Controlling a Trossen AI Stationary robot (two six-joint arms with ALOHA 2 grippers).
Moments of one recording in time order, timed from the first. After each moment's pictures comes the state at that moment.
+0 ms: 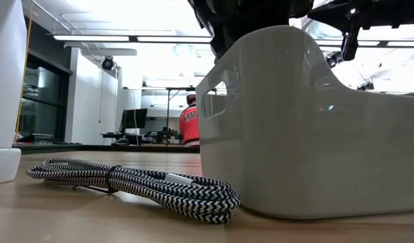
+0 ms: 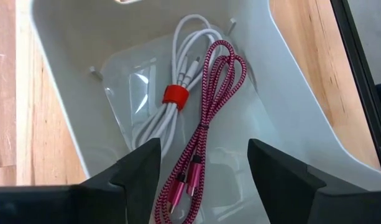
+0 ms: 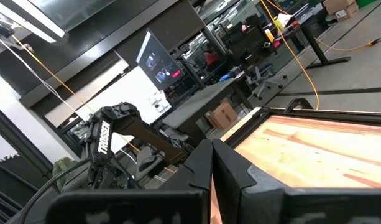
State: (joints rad) left arm -0.19 2.18 1.72 -0.52 0.03 -0.18; right arm 0.19 0.48 0.28 0.38 0.50 0.58
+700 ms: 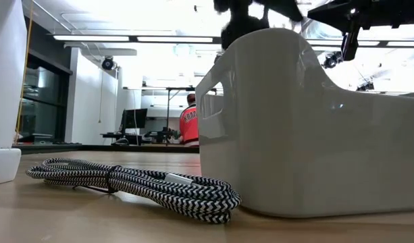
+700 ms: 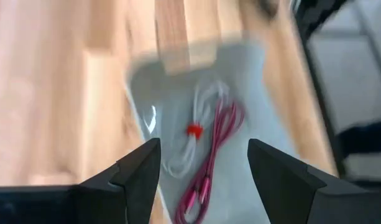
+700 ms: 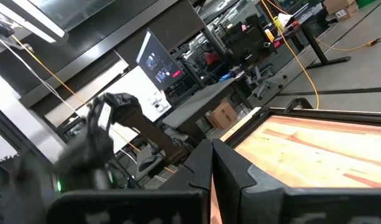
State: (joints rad) left arm -0.13 2.04 1.72 -0.53 0.05 -0.22; right arm 0.19 0.48 0.28 0.38 0.50 0.58
